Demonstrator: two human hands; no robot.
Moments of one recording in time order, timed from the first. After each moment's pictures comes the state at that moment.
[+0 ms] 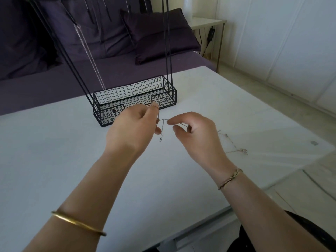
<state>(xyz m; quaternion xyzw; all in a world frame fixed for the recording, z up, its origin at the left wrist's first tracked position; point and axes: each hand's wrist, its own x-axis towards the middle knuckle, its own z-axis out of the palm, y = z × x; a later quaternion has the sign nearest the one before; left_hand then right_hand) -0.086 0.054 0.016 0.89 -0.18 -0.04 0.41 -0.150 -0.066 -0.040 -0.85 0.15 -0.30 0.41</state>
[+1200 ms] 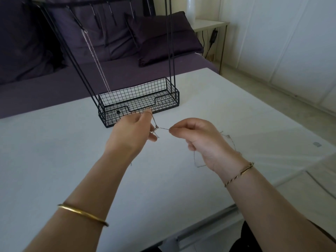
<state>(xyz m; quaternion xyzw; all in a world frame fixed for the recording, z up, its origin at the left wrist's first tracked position) -0.077 0.063 0.009 0.90 -0.13 -0.10 0.41 -0.155 -0.068 -0.026 -0.70 0.19 -0.13 0.67</state>
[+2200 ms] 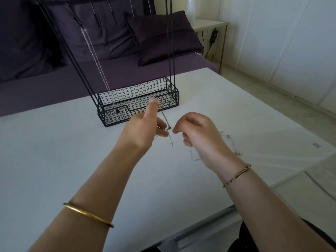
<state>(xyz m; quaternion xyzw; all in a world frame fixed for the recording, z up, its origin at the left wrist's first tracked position) -0.092 0.050 0.019 0.84 -0.14 -0.19 0.48 -0.152 -0.064 -0.021 -0.73 0.21 -0.18 0.63</state>
